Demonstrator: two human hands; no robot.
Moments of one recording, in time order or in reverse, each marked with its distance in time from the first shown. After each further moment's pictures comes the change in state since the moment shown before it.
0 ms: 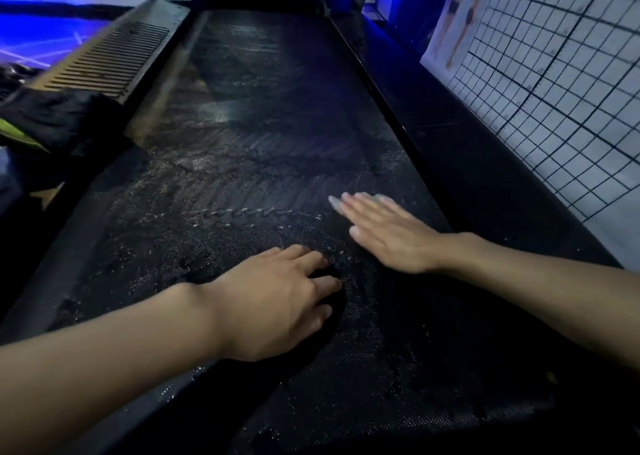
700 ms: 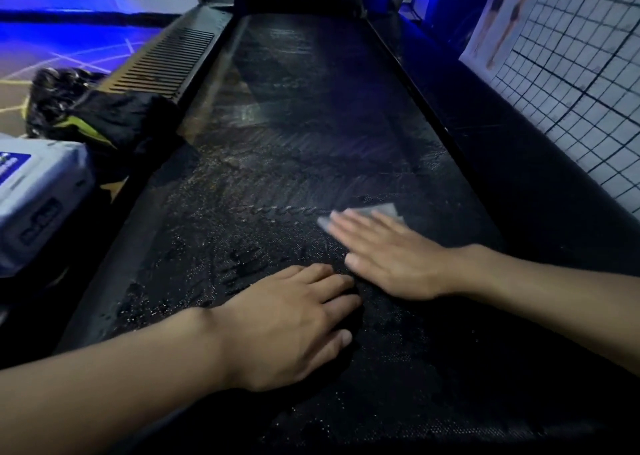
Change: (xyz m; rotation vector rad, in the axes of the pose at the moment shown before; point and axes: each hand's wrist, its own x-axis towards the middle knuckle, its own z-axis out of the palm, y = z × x) left_hand -0.045 -0.002 0.014 -0.031 0.092 0.020; right_hand 0.018 -0.056 0.004 -0.017 -0.045 -0.228
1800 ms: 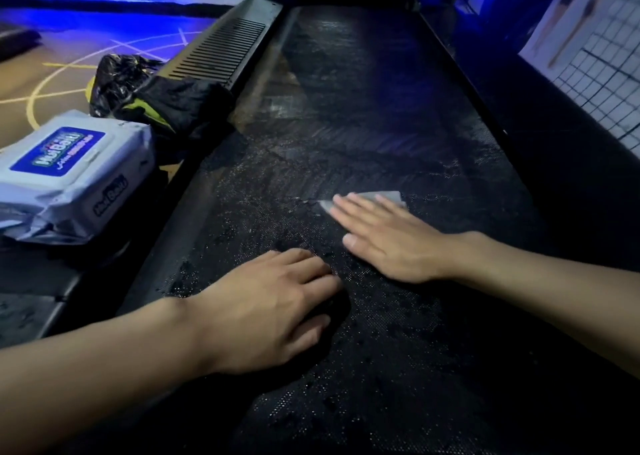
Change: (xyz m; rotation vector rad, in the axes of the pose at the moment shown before) left_hand -0.049 -0.031 -0.003 -0.015 -0.023 -0.200; right_hand 0.058 -0.024 -0.007 -0.026 0.037 -0.085
